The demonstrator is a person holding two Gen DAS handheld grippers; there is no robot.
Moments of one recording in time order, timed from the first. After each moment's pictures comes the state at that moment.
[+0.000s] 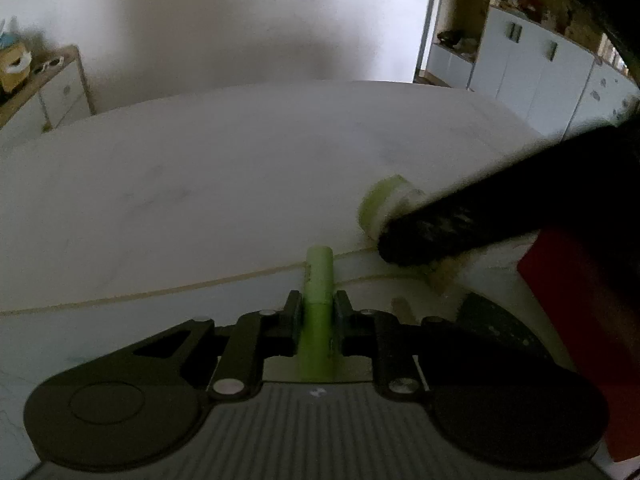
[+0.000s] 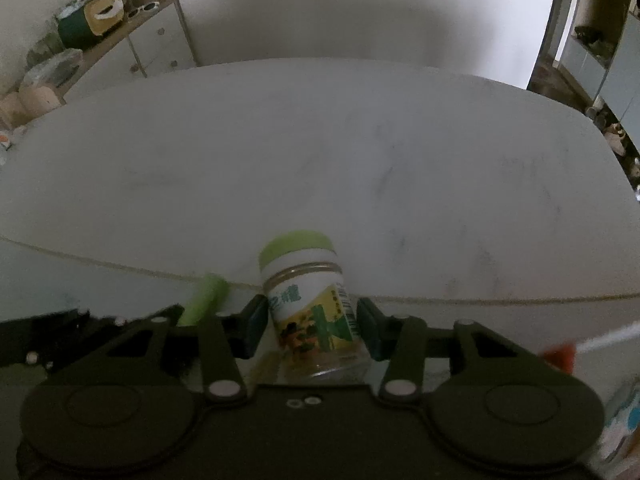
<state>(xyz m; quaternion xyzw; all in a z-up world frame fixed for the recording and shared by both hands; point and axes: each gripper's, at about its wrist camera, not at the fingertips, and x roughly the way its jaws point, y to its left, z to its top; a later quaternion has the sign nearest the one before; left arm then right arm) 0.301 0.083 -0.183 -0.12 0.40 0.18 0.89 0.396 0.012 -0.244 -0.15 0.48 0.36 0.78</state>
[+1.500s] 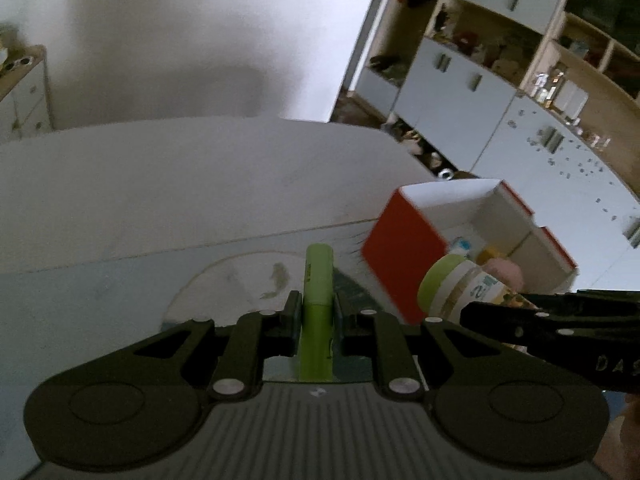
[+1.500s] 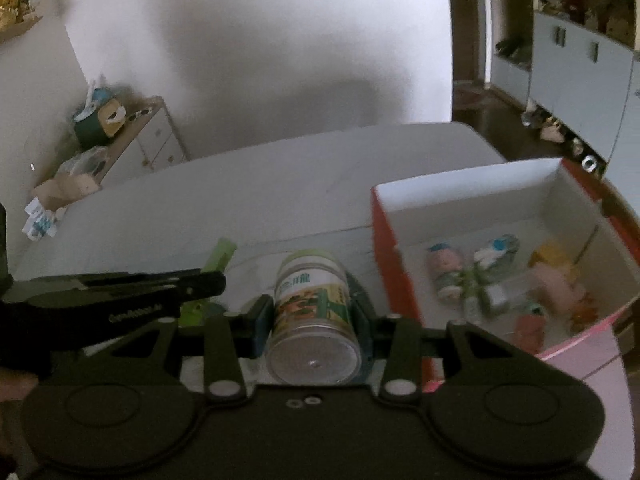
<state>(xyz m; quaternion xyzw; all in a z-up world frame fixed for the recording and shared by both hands) 0.206 0.061 -0.072 -0.17 0.36 0.06 0.91 0.259 -0.151 -0.137 -0.03 0.40 0.31 0.86</state>
